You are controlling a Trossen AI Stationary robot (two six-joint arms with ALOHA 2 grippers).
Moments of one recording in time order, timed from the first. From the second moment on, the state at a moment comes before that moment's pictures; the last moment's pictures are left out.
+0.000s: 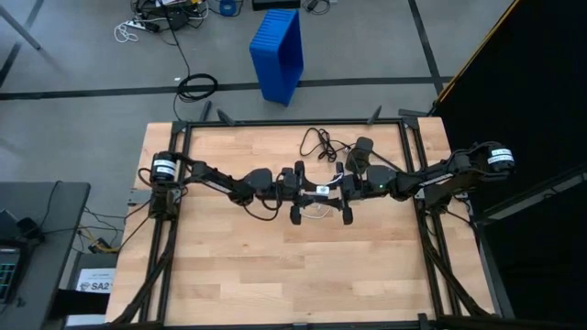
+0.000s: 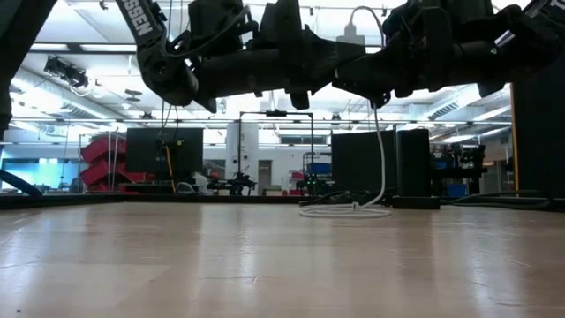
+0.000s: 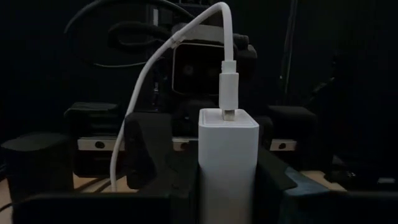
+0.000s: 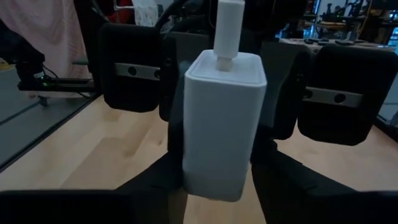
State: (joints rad) left arm 0.03 1.94 0.90 1.19 0.15 -0.08; right arm -0.03 1.36 0.42 0.87 -0.09 -0.02
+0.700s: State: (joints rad) left arm 0.04 1.92 0.90 1.17 0.13 -0.14; right arm -0.03 1.36 0.42 0.83 -0.07 -0.06
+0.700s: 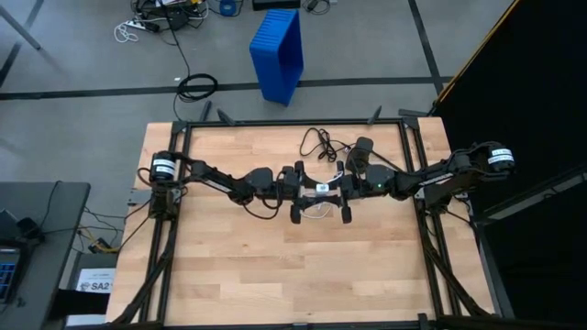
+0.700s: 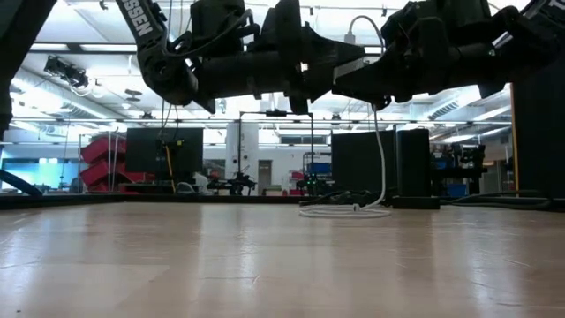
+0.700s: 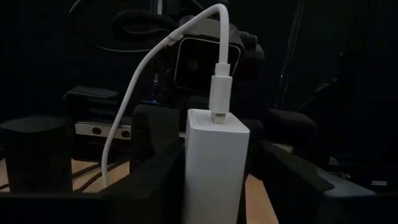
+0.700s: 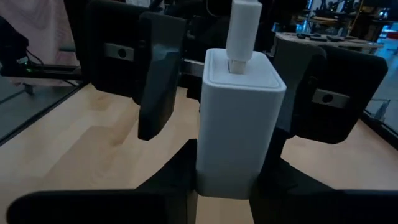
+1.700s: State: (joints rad) left arm 0.08 1.92 0.89 1.20 0.29 -0.17; right arm -0.03 1.36 0.43 0.80 -0.09 -0.05
